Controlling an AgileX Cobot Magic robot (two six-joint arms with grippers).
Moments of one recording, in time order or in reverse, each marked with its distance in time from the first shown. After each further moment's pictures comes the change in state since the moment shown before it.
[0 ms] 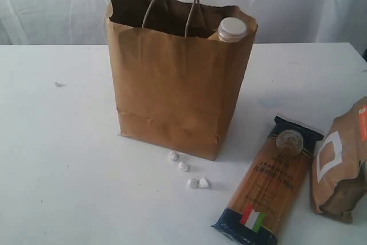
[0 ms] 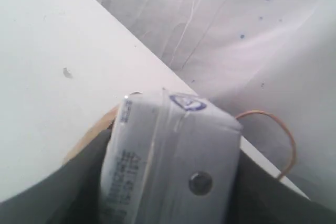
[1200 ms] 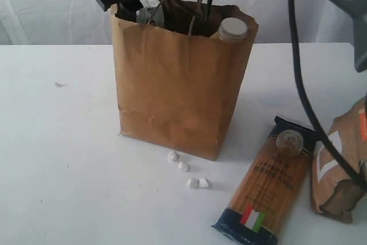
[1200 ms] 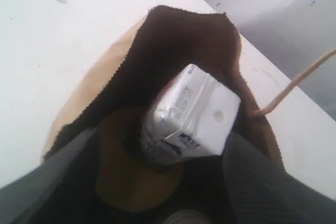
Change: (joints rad) left arm 0.000 0.000 0.000 0.000 0.002 0.000; right arm -0.026 0.158 0.000 0.026 0.092 0.056
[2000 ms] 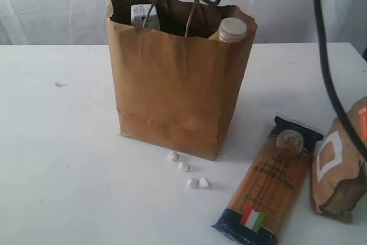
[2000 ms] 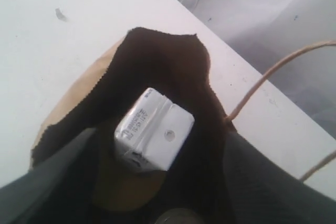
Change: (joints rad) left arm 0.000 0.000 0.000 0.000 0.000 0.000; right arm -0.002 -0.056 -0.002 0.000 -0.002 0.002
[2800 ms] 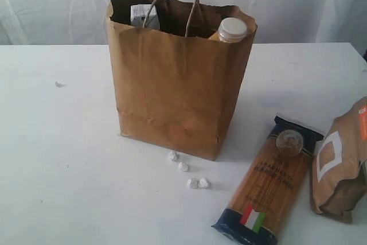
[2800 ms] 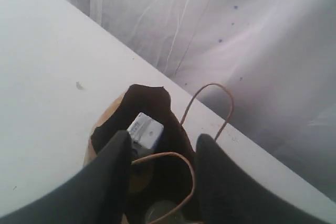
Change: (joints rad) left arm 0.000 0.000 0.000 0.000 0.000 0.000; right arm 0.108 -0.347 0.002 -0.098 0.093 0.069
